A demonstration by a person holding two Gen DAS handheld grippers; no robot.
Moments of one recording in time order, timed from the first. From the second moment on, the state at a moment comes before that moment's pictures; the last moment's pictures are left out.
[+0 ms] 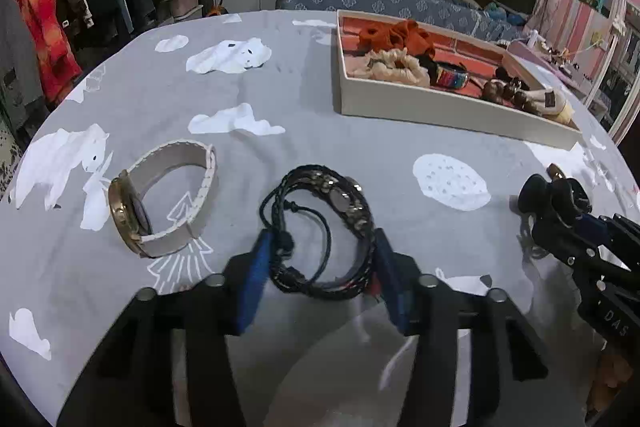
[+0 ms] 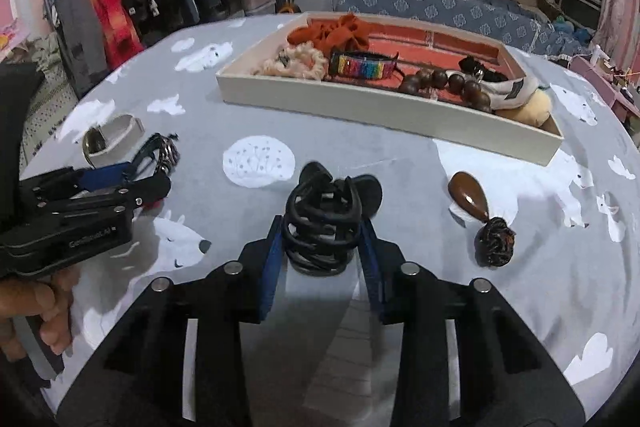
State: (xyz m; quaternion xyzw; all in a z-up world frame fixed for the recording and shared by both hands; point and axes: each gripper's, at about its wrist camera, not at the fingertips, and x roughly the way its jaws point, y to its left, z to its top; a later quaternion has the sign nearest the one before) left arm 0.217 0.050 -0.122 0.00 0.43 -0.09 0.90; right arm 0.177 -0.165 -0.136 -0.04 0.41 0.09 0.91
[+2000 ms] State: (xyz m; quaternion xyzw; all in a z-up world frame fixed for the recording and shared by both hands) left arm 0.308 -0.050 0.091 0.02 0.20 -0.17 0.97; right arm 0.243 -0.244 0.094 -0.04 0.19 0.05 0.98
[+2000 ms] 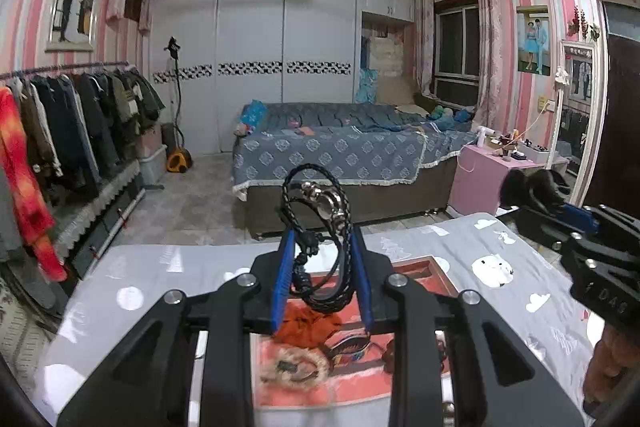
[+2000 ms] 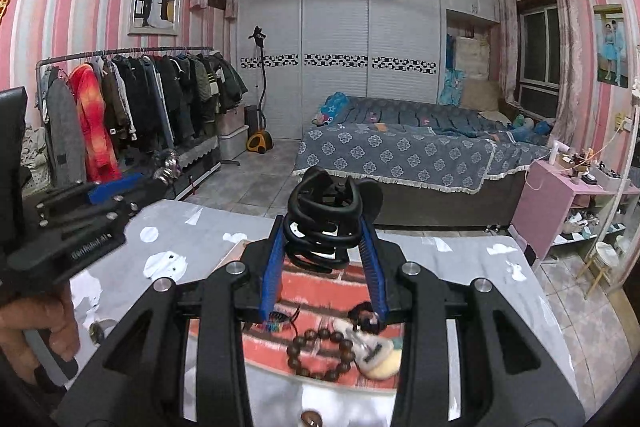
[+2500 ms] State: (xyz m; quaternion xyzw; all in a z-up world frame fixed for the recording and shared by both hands) left arm 0.399 -0.080 -0.009 0.02 0.28 -0.17 0.95; right arm 0.362 -0.264 0.004 -0.04 0.25 0.04 0.97
